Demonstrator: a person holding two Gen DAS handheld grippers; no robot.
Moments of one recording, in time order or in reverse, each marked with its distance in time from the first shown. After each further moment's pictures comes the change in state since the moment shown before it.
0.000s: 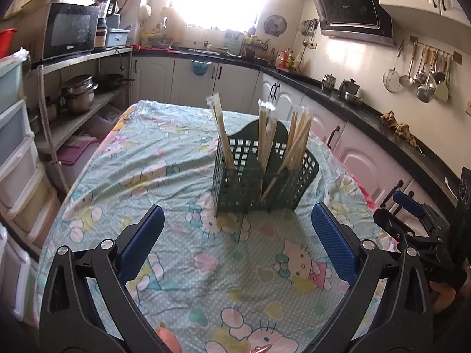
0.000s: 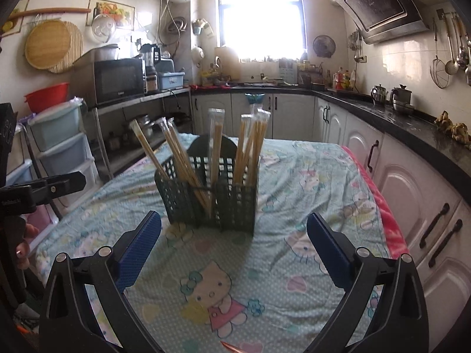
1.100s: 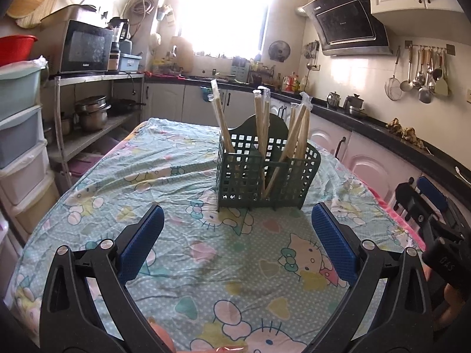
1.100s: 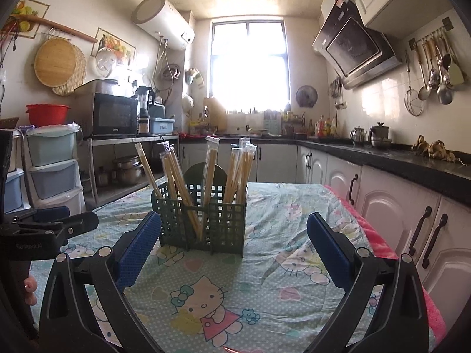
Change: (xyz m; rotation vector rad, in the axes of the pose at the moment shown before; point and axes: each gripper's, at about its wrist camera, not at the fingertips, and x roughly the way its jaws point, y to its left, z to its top) left arm 0.000 -0.017 -0.064 0.023 -0.180 0.079; right arm -0.033 0.014 -0.049 -0.015 -0.315 -0.085
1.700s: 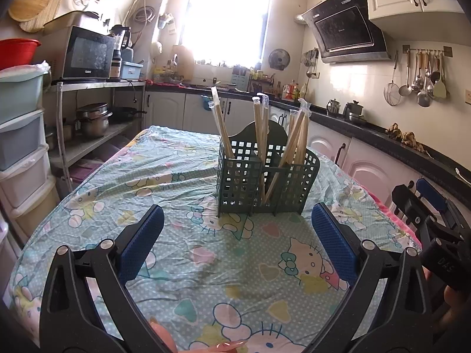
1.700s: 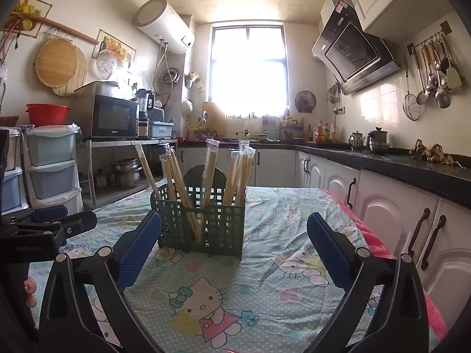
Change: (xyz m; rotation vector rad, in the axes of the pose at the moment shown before) left arm -0.006 -0.001 -0.003 0.009 -0.050 -0.003; right arm -0.002 0.005 -0.003 -0.011 -0.013 -0.012
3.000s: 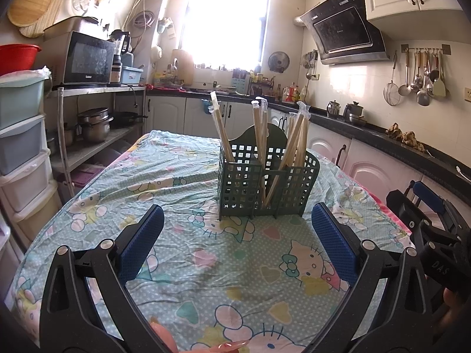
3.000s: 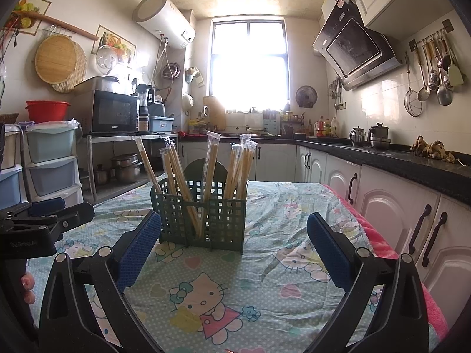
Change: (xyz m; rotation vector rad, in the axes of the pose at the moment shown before) left arm -0.004 -0.002 0.004 0.009 -0.013 0.006; right arm 0.002 0.004 -0.004 -0.001 0.024 0.003
